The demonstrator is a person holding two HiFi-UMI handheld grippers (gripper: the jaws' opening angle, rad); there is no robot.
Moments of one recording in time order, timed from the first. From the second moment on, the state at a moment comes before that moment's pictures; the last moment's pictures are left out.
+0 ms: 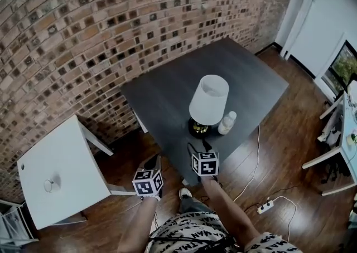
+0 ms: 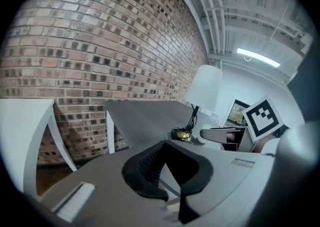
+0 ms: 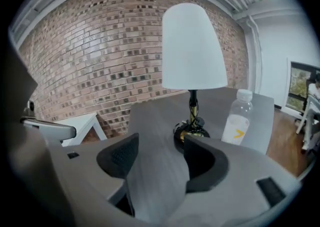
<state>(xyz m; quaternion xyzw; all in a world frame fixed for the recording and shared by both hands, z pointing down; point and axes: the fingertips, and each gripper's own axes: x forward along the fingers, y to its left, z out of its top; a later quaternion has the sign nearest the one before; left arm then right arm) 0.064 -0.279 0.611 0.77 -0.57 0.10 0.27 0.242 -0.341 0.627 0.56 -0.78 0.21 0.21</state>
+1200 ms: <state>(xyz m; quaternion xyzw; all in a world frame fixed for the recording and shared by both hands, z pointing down) -0.167 0.013 0.590 0.61 -0.74 -0.01 0.28 -0.084 -0.100 0.584 0.26 -0.92 0.16 0.23</state>
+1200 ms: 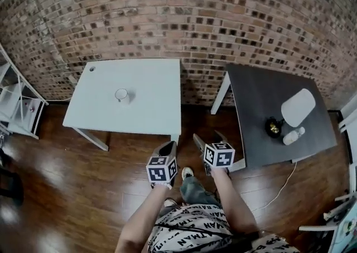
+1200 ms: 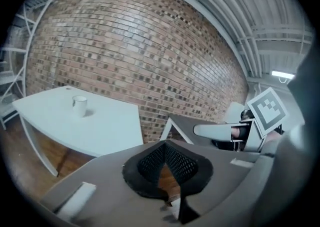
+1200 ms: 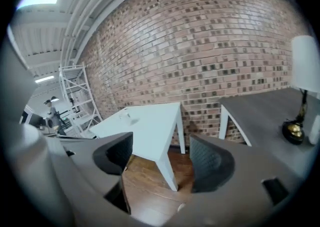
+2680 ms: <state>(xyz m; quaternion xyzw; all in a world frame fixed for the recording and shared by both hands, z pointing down) -0.512 0.085 0.641 0.35 -0.89 -0.03 0.29 -0.605 -0.028 0.708 -0.06 -0.94 0.00 0.32</state>
